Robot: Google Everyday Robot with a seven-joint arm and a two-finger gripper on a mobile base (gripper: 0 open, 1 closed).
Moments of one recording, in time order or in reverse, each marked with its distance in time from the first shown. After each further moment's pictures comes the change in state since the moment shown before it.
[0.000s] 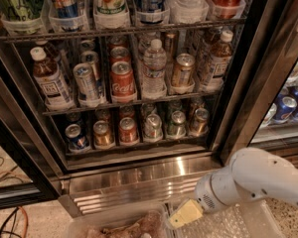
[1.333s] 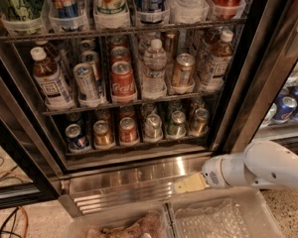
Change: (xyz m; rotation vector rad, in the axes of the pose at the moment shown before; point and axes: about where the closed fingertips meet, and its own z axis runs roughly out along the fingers) arm -0.031 -0.075 0.006 0.049 -0.214 0.173
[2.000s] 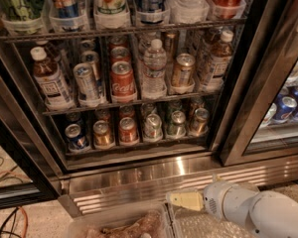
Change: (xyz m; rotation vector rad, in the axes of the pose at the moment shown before) arm 0.017 0.027 -0.025 0.184 -0.267 0.143
